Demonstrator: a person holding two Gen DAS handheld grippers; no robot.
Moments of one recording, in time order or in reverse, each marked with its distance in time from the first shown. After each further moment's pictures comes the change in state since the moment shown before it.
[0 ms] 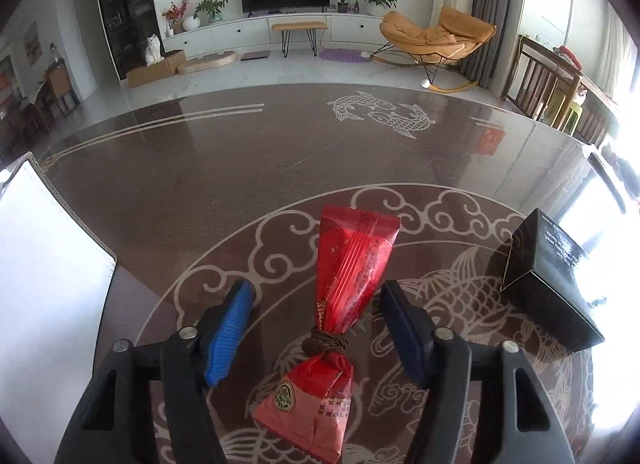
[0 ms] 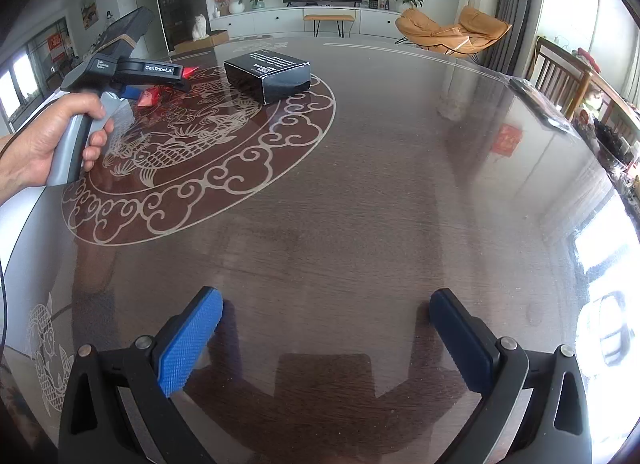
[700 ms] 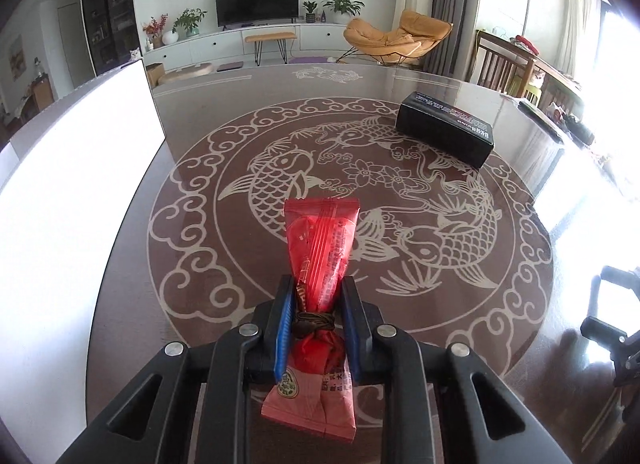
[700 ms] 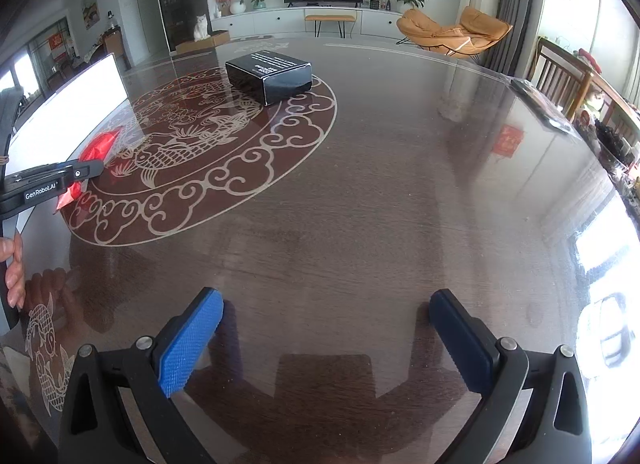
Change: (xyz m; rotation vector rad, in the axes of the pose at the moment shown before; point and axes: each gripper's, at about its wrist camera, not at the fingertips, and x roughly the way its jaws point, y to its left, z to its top) left arm -0.108 -0.001 -0.152 0.075 -0.042 -0.075; right arm 0.002 0.001 0.004 -0.023 -0.001 0.034
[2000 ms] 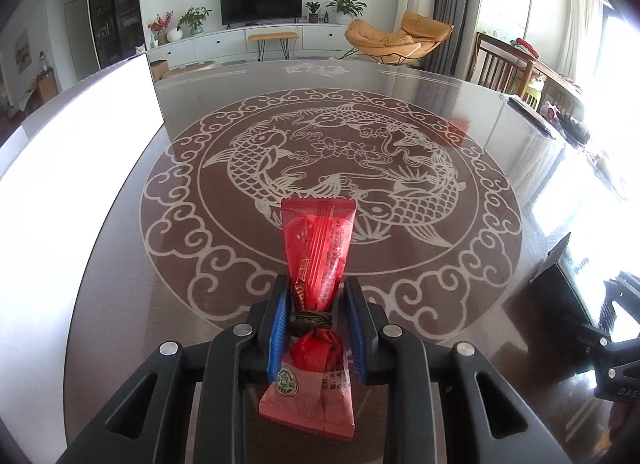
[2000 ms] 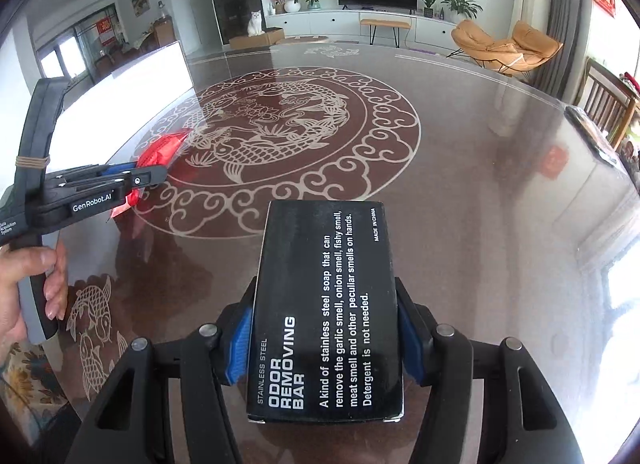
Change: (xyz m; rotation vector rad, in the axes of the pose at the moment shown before) left arm -0.022 -0.036 -0.026 -0.023 0.001 0.010; right arm -0.024 0.040 -0.017 -0.088 -0.019 0.125
